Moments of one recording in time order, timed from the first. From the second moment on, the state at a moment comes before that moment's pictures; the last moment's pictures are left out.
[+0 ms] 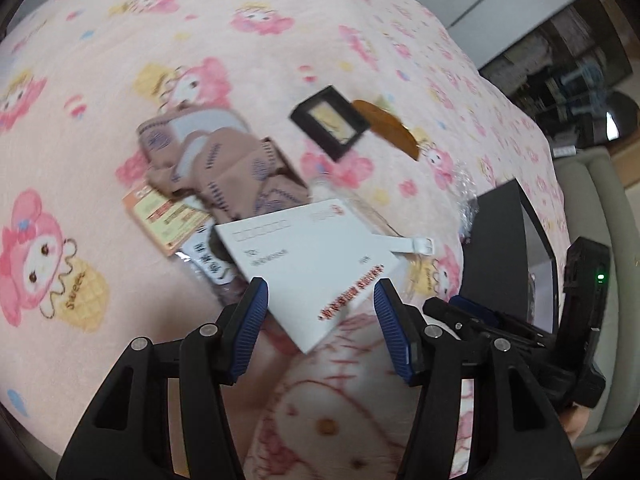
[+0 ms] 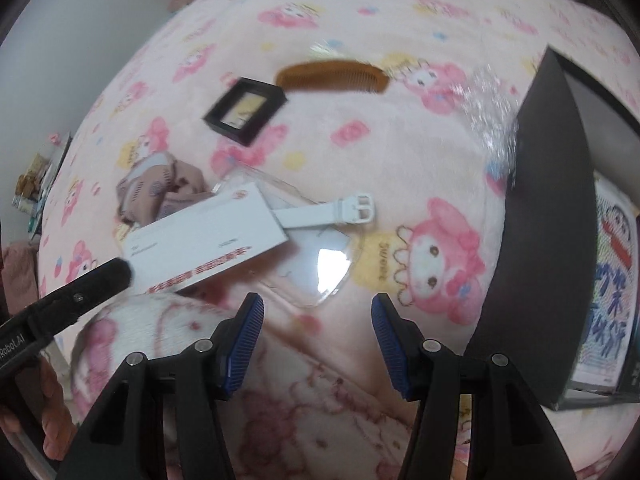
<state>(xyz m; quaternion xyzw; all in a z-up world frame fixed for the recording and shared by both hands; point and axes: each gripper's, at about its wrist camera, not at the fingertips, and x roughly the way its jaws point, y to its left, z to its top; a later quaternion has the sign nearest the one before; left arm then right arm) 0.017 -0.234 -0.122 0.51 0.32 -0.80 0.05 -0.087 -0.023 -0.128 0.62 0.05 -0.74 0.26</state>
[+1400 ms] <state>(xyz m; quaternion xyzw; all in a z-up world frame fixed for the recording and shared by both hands) 0.013 -0.260 -0.142 0.48 0.31 -0.81 0.09 -0.151 -0.099 -0.177 0.69 -0.01 -0.62 0.37</state>
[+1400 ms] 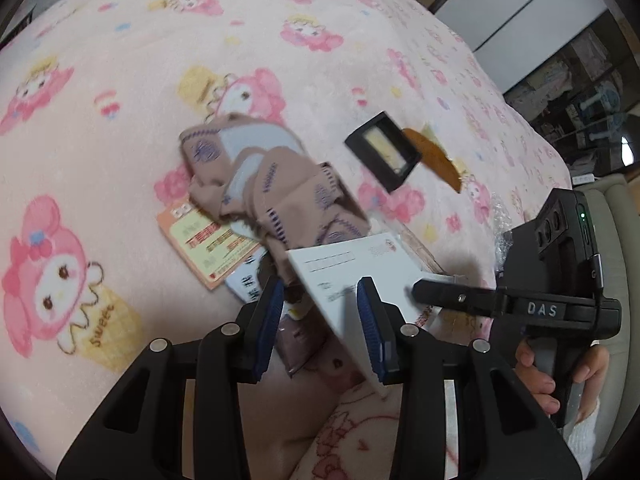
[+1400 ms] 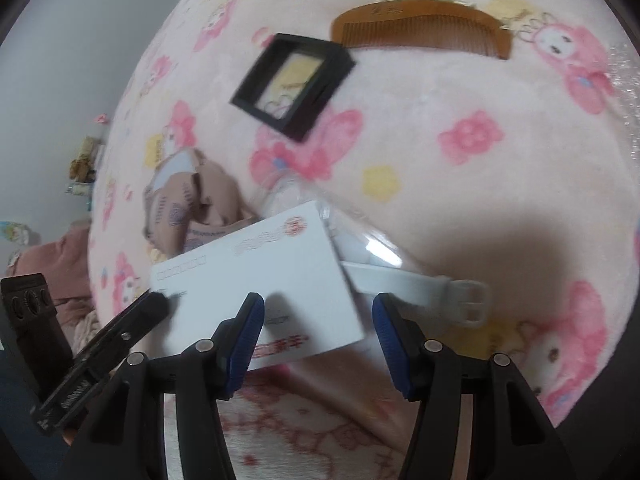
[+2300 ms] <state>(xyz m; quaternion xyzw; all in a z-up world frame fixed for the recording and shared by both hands) -0.027 -0.167 -0.035 0.43 0.24 -0.87 0.00 -0.105 -0.002 -0.056 0.57 0.02 -0.74 0.36</state>
